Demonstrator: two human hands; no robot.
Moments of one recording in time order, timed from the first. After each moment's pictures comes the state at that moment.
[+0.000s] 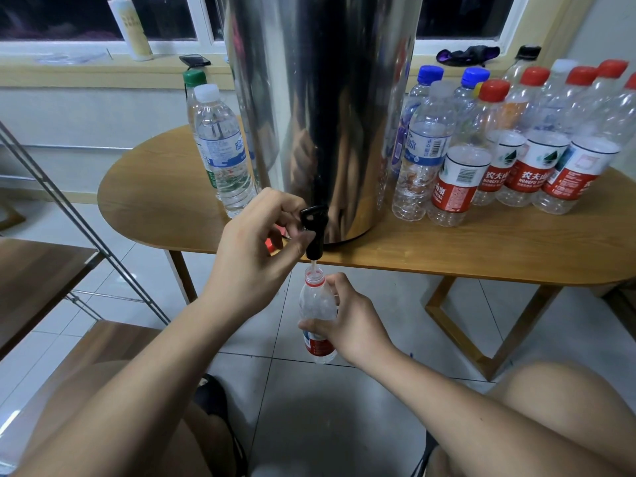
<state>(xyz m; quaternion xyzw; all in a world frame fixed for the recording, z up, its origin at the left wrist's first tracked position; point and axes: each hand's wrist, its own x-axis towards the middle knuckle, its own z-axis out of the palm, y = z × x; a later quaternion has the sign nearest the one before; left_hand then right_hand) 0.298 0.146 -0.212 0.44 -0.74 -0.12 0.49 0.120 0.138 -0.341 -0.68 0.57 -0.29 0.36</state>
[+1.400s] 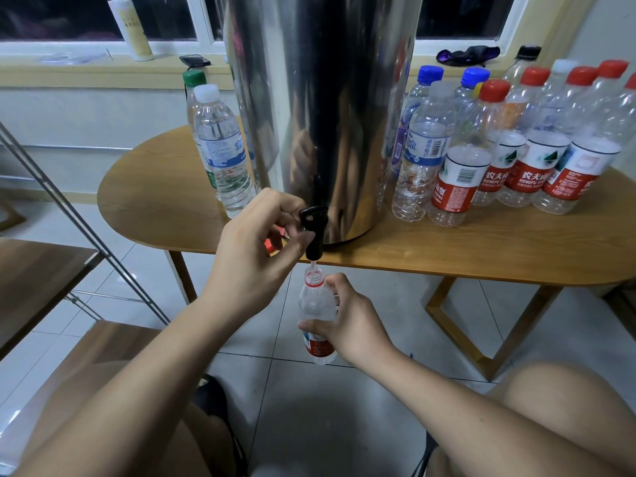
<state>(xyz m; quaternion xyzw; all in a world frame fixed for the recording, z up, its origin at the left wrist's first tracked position) 0.298 0.147 -0.212 0.44 -0.75 -0.11 0.49 0.119 0.139 -0.339 -0.67 0.57 -0.29 0.37</state>
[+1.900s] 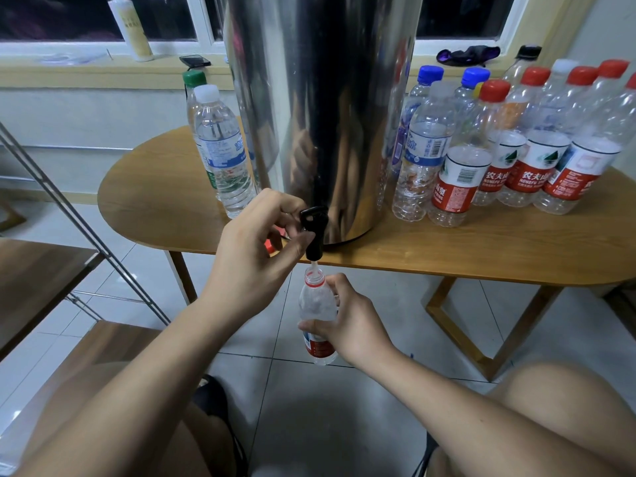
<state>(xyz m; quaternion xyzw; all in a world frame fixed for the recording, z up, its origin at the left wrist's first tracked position) 0.298 0.147 -0.211 0.44 -0.75 -0.12 0.49 0.119 0.139 -0.338 -0.67 0.57 -0.29 0.37</state>
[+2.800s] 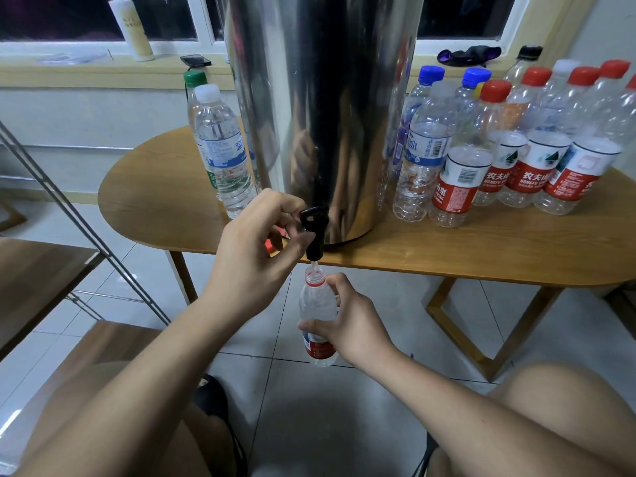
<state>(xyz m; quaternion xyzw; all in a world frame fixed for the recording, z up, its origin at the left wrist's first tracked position) 0.299 0.147 -0.211 0.44 -0.75 -0.12 0.49 0.119 0.138 -0.340 -0.67 0.57 -0.30 0.37</state>
